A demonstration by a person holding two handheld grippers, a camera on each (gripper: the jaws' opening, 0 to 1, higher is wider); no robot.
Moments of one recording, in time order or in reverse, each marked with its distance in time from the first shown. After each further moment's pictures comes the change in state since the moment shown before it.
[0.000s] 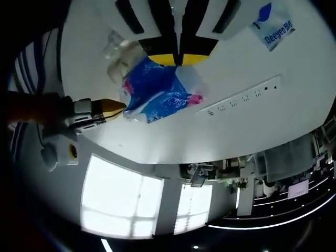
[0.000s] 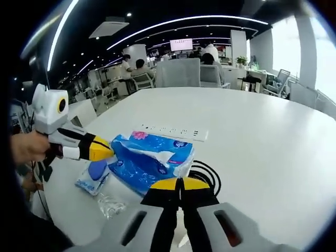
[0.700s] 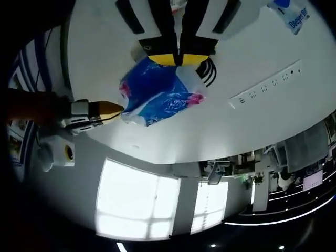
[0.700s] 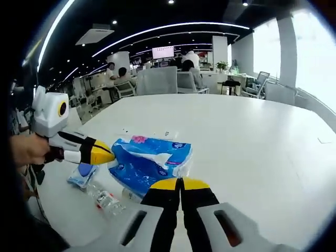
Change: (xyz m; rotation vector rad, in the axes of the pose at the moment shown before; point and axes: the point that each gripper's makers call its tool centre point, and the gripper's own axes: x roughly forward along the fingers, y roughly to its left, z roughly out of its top) left arm 0.038 -0.071 0.021 0.072 -0.003 -0.098; right arm -0.063 -0.058 -0.018 0.050 -0.049 -0.143
